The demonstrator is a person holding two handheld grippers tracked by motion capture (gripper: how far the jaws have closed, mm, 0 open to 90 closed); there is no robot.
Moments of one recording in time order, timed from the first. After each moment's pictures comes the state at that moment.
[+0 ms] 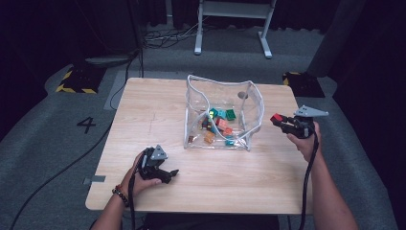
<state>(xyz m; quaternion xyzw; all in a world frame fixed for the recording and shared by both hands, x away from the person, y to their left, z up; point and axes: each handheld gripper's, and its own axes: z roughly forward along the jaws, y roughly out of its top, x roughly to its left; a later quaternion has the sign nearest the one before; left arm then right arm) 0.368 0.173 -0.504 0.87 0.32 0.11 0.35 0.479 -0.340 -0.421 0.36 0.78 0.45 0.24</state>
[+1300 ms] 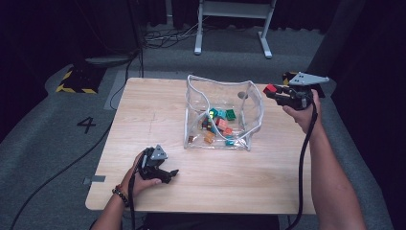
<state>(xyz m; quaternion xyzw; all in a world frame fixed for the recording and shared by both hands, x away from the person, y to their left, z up) 0.368 0.173 -0.504 0.87 0.32 0.11 0.35 0.503 -0.289 -0.314 0.29 0.79 0.46 0.27</state>
